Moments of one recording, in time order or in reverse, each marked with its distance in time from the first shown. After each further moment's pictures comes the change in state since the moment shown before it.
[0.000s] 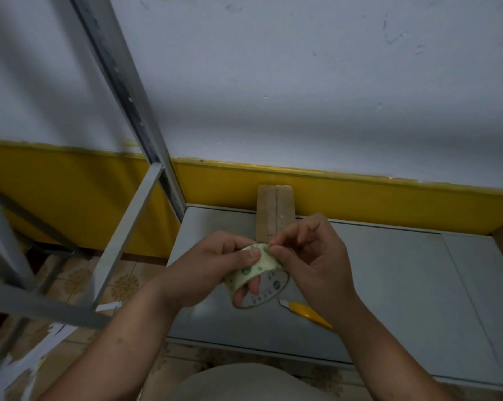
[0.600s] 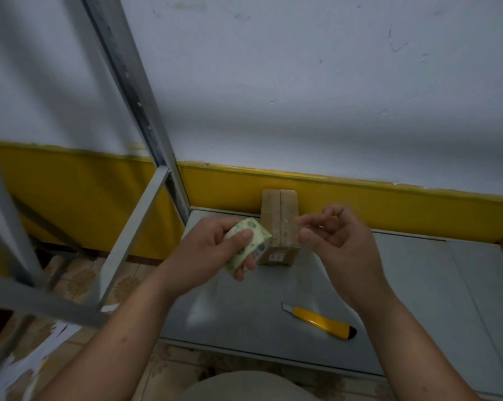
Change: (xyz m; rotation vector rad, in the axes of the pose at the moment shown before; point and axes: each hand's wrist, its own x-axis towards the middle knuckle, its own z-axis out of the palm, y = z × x) left_hand -0.004 0.019 -0.001 0.266 0.350 0.092; right_hand 0.016 -0.013 -0.027 0.123 0.072 0.201
